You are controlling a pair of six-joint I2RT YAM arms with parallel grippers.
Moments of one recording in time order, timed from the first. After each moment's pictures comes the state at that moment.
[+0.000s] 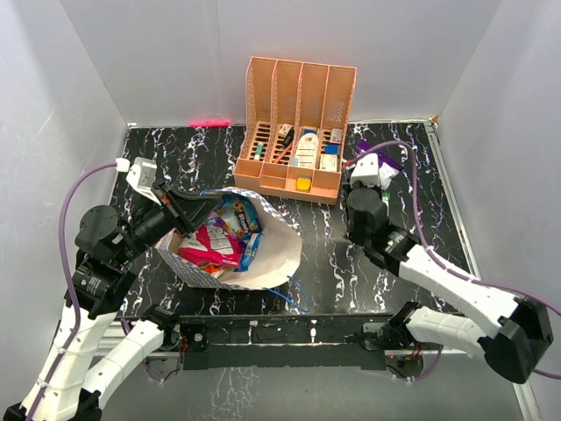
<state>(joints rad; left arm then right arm) -0.43 0.62 1.02 -0.32 0.42 -0.50 0.79 0.99 0.77 0.05 0.95 -0.13</state>
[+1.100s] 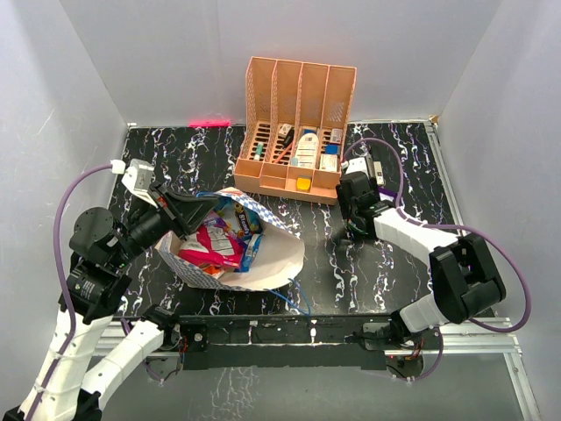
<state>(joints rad) -0.43 0.61 1.06 -0.38 0.41 -0.46 0.41 1.45 0.82 -0.14 0.50 0.03</state>
